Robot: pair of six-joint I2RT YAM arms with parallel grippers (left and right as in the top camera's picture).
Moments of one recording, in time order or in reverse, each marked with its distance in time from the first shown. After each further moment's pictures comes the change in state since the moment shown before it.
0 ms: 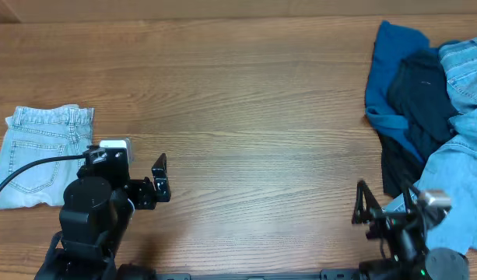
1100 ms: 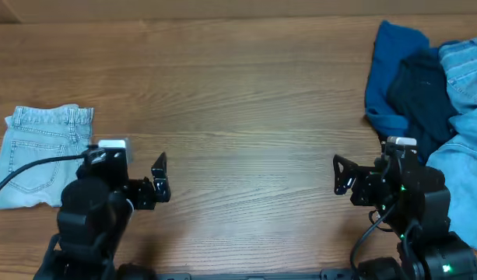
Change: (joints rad) left arm 0.000 0.000 0.012 0.001 0.008 0.003; right arm 0.047 0.599 0.257 -0.125 -0.090 0.063
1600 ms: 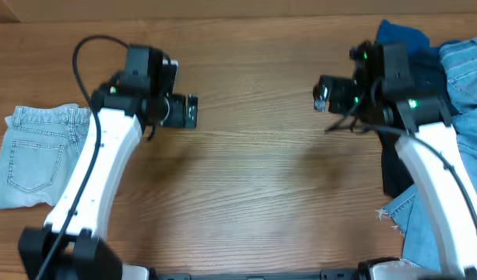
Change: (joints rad) left arm 0.031 0.981 0.454 -0.108 0.145 0.088; right arm -0.011 0.815 0.584 -0.068 -0.025 -0.009
